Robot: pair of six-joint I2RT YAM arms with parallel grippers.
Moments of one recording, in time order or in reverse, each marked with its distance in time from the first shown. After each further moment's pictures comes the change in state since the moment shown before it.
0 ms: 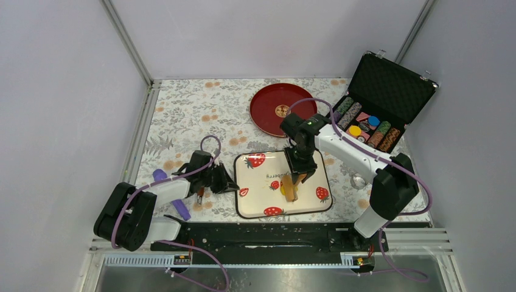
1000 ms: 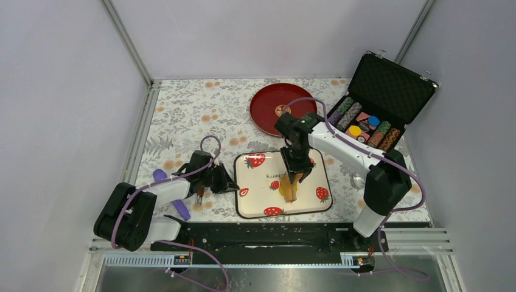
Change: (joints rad) left arm 0.000 -0.002 -0.005 0.009 0.002 0.000; right arm 0.027 0.058 0.062 -0.035 -0.006 0.018
